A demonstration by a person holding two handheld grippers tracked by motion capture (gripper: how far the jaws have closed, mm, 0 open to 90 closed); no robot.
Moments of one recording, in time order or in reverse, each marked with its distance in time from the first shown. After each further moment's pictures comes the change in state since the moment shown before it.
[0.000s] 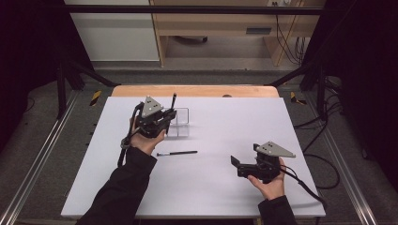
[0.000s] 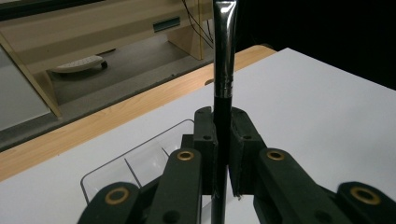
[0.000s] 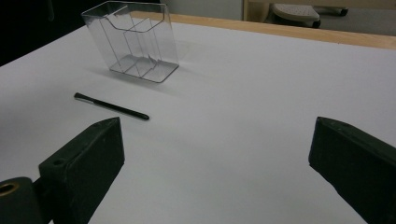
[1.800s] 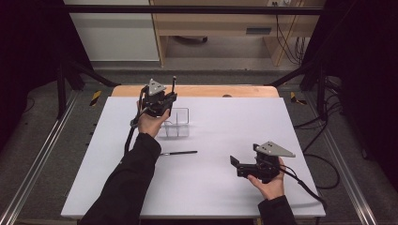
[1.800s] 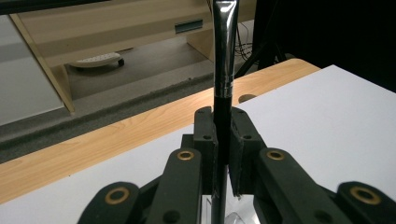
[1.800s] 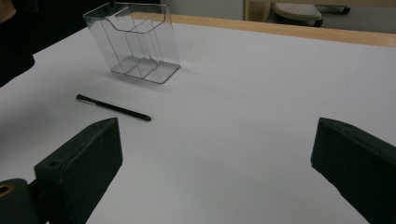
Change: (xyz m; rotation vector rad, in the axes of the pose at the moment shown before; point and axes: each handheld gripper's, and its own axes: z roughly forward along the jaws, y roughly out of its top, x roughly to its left) left arm 0.044 0.006 0.067 -0.011 0.067 -0.071; right arm 0.000 0.000 0.001 -0.003 0.008 0.013
